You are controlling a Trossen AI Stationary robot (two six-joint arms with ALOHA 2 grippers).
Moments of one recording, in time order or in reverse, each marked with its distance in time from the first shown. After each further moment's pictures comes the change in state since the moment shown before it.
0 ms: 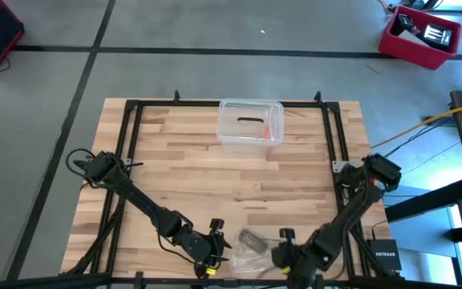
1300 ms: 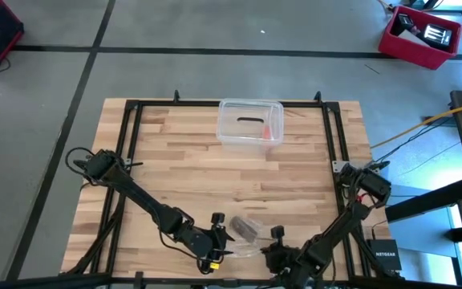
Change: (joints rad) left arm 0.029 -0.018 0.000 0.004 -0.067 0.001; right arm 0.008 0.175 0.000 0.117 0.431 -0.259
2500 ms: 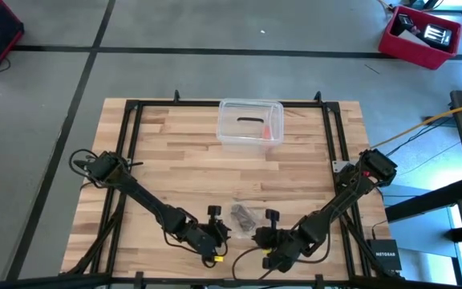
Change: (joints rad) left arm 0.016 0.040 0.001 -0.143 -0.147 -0.030; right arm -0.165 -0.190 0.000 -0.017 -0.165 0.135
